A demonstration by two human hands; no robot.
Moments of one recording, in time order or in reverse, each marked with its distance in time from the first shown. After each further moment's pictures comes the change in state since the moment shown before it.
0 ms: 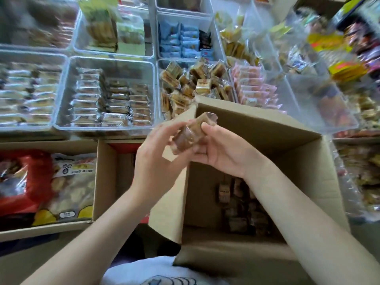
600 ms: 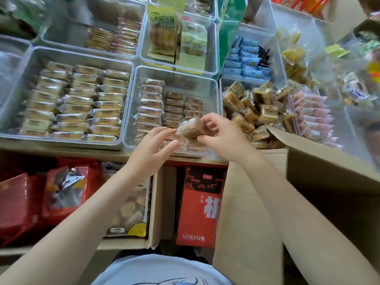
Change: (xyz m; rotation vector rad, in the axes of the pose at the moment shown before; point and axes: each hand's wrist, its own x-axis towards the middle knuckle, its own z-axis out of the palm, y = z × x) left_hand 0.054 -0.217 -0.158 0.062 -0.286 -0.418; right_hand 0.226 -0.002 0.075 -1.313 0.453 -0.056
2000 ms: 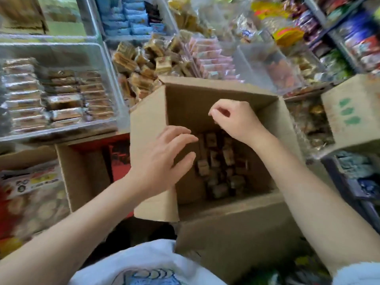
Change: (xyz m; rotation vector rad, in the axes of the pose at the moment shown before) left_hand -0.097 0.192 0.167 0.262 -0.318 0.496; right_hand -0.214 0.162 -0.116 -0.153 0.372 0.194
